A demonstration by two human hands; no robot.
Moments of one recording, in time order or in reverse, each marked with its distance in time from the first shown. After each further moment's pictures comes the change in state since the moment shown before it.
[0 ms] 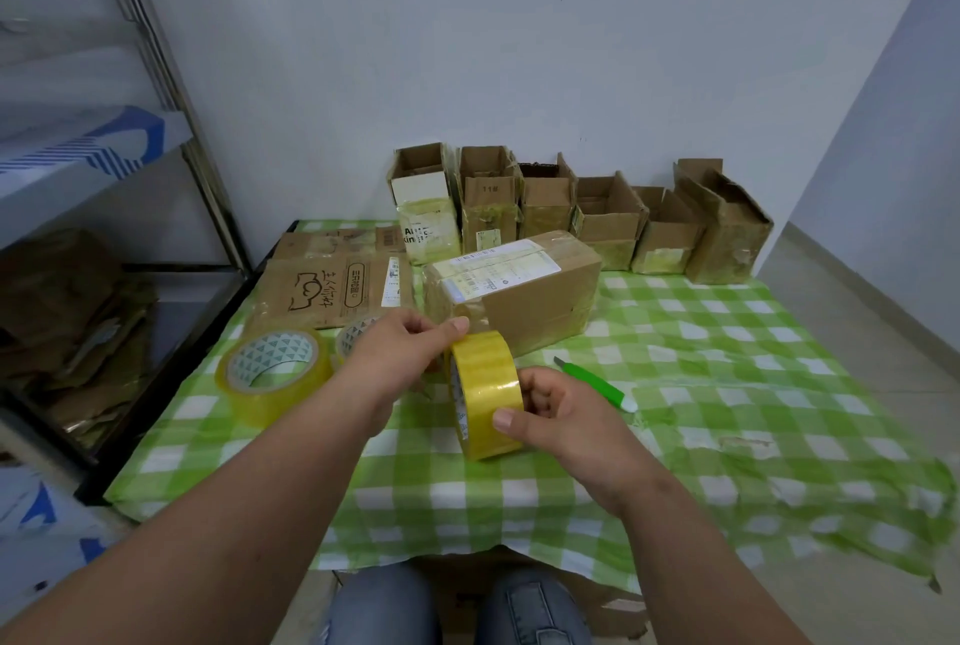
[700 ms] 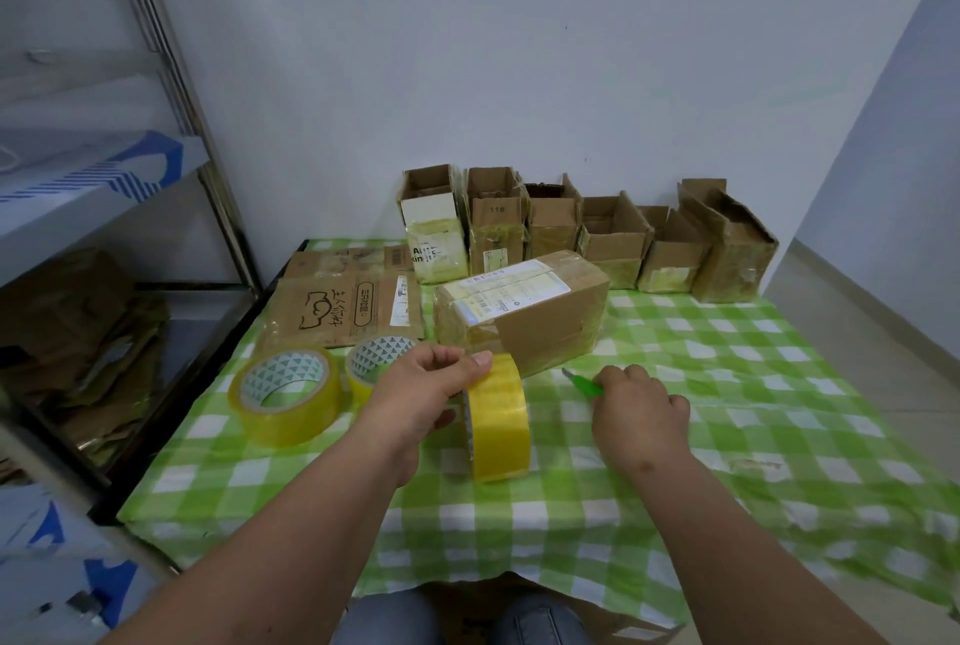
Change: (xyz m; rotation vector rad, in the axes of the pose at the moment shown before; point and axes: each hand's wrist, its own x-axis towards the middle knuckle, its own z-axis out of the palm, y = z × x) left_hand -0.015 -0.013 0.012 -0.261 -0.081 -0.054; right_hand 0.038 0.015 -0.049 -1.290 0.452 0.306
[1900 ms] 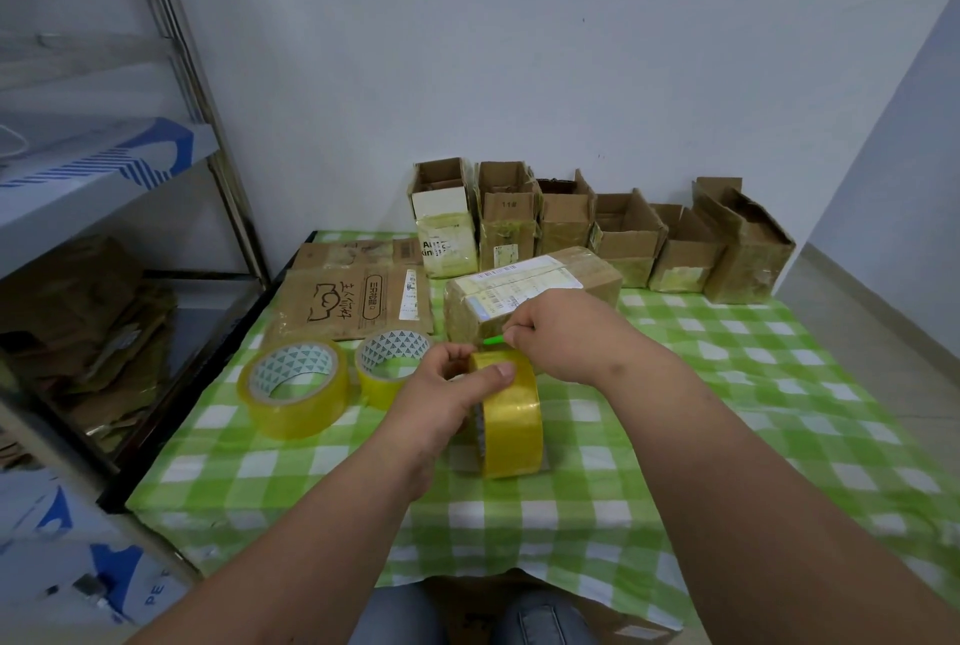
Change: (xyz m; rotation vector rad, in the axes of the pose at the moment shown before) left_hand -0.010 -0.003 0.008 0.002 -0.035 0.018; right_hand 0.006 -0.085 -0.087 0.091 -0.200 -0.448
